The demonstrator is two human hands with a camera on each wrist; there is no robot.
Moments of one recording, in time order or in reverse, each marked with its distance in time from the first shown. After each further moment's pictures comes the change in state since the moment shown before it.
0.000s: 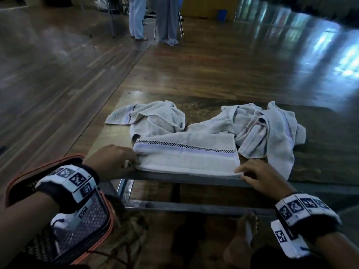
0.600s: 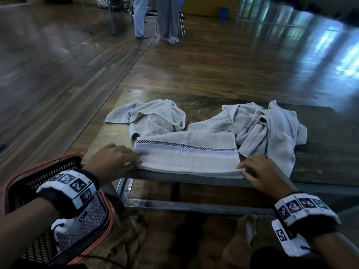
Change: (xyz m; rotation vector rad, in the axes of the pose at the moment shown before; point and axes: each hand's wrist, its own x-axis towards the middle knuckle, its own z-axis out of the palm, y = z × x) left_hand -0.008 0.006 0.013 0.025 0.261 0.089; right_hand 0.002 0.000 -0.003 -0.196 0.118 -0.111
